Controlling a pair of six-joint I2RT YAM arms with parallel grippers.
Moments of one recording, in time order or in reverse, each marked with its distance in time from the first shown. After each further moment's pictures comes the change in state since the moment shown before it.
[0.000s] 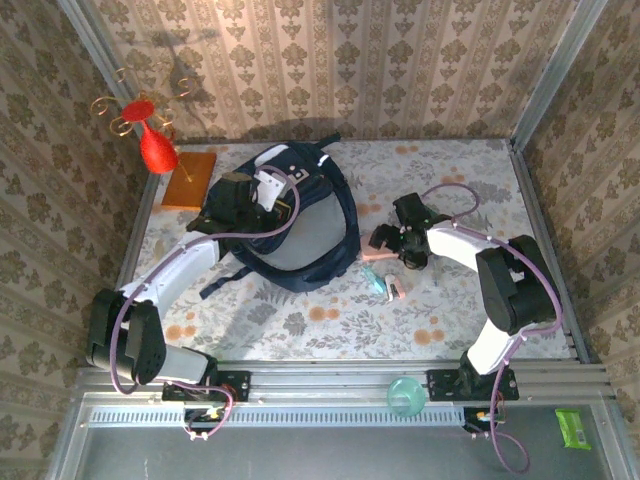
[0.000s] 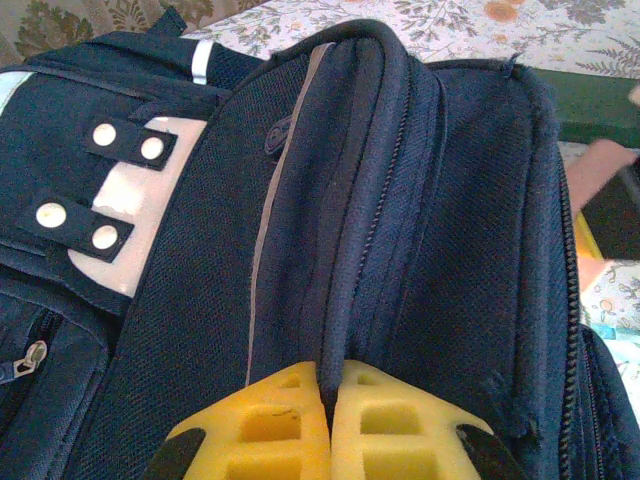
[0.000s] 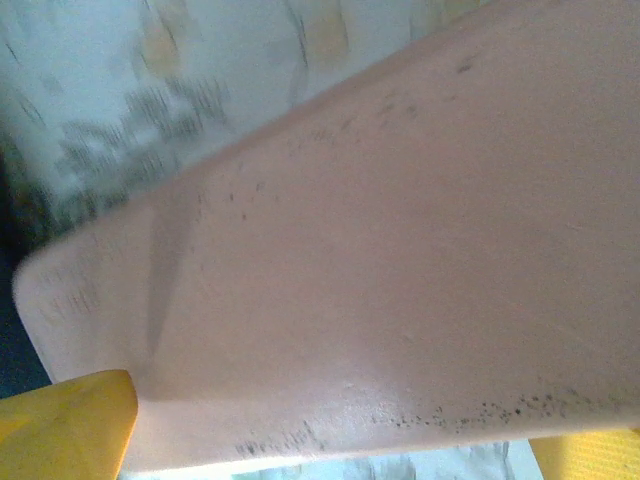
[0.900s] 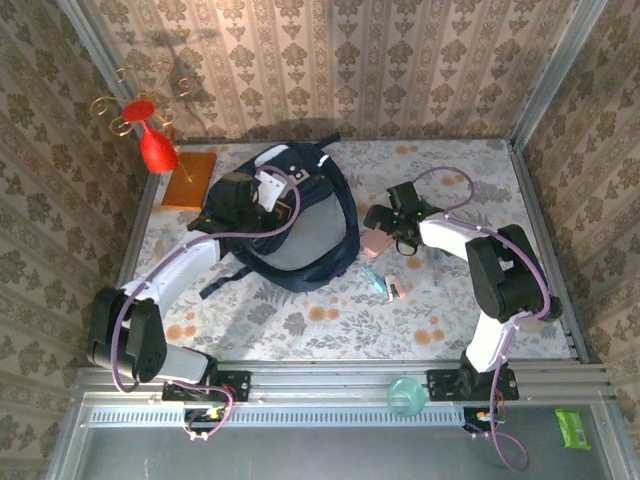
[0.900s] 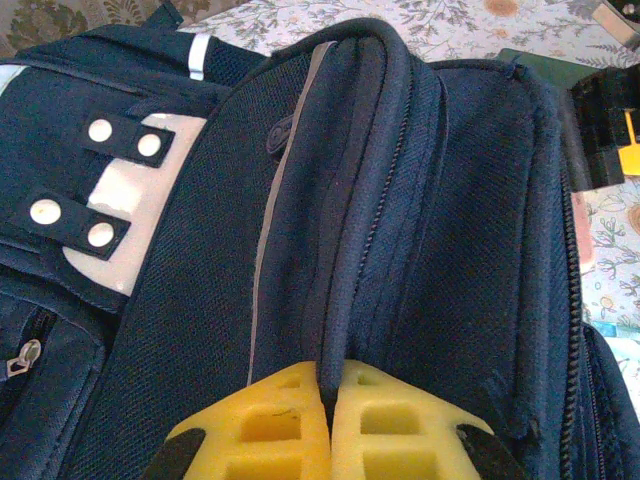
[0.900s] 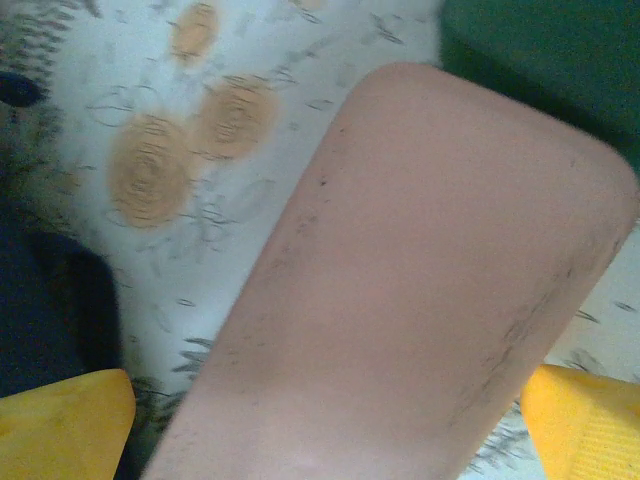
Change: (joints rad) left arm 0.000 0.009 0.000 0.000 0.001 0.000; right arm 0.024 0.102 0.104 0.165 0.120 -0.050
